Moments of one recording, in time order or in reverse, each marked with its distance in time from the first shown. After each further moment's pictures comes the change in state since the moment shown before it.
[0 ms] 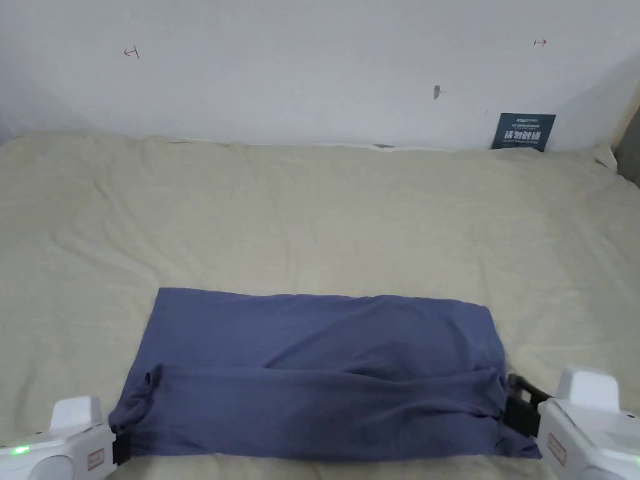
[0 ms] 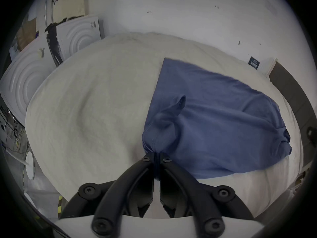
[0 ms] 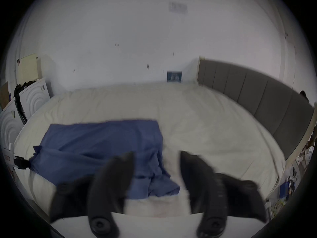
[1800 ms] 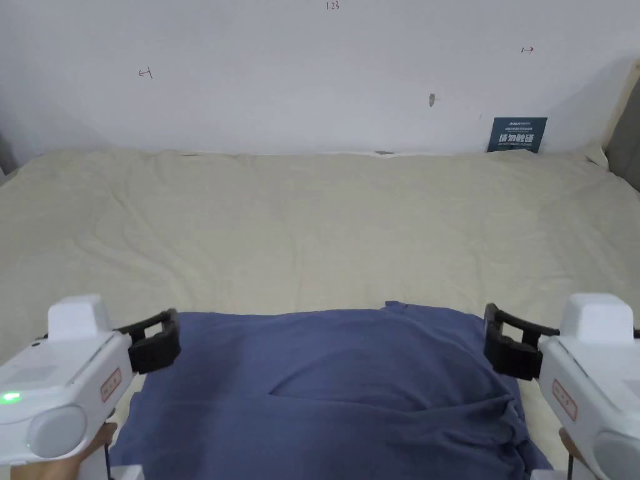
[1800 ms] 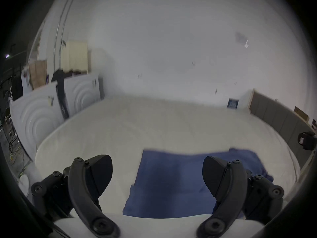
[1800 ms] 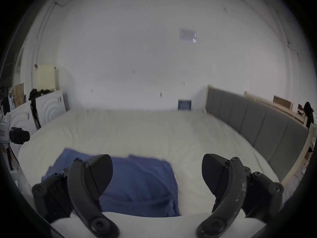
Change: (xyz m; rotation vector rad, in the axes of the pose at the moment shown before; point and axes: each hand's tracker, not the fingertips) left arm 0.054 0.045 0.166 0.536 -0.056 -0.048; right arm -0.014 0.040 0.128 0.396 0.093 0.085
